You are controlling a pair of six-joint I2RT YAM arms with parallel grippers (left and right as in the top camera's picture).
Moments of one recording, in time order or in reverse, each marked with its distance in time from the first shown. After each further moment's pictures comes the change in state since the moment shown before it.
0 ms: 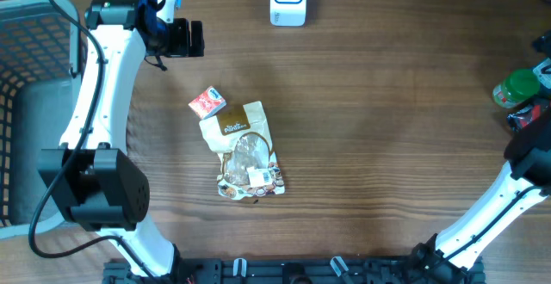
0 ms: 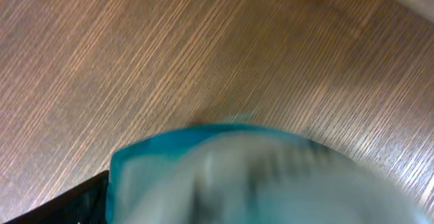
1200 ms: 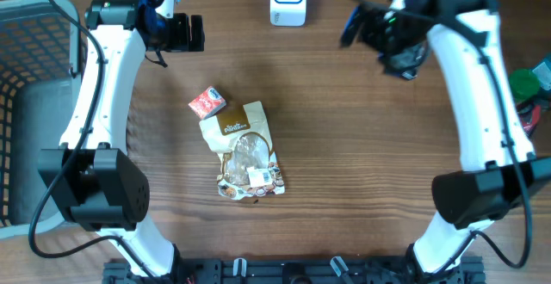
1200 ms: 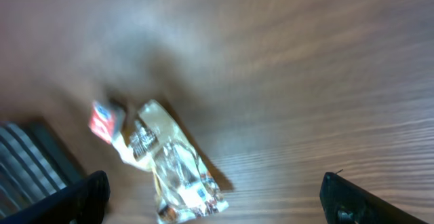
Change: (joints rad) left arm 0.000 0.000 -0.002 0.062 0.013 0.000; right arm 0.841 -0.425 -0.056 -0.588 -0.428 0.294
